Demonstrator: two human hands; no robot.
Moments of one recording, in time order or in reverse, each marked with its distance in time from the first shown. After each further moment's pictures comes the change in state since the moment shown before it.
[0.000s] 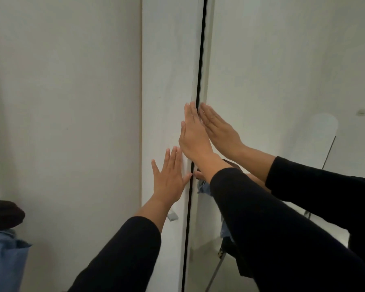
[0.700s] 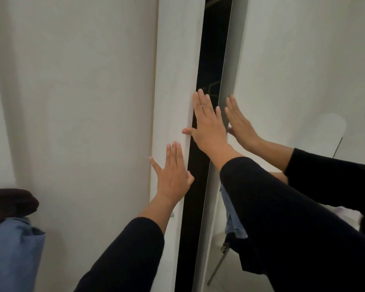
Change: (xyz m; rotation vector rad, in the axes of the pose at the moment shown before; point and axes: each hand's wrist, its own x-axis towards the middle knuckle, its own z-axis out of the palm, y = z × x) left_hand -0.022 -0.025 -0.015 -0.005 0.093 -0.061; right_hand 0.005 -0.115 -0.049 0.062 0.102 0.179
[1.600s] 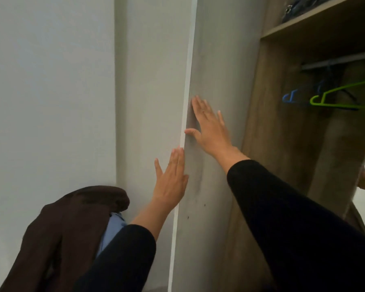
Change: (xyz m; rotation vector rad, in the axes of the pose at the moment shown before) left_hand -0.016 -0.279 -0.036 0.273 0.073 -0.077; right_hand 0.083 -0.236 0.080 0.305 -0.062 -0.274
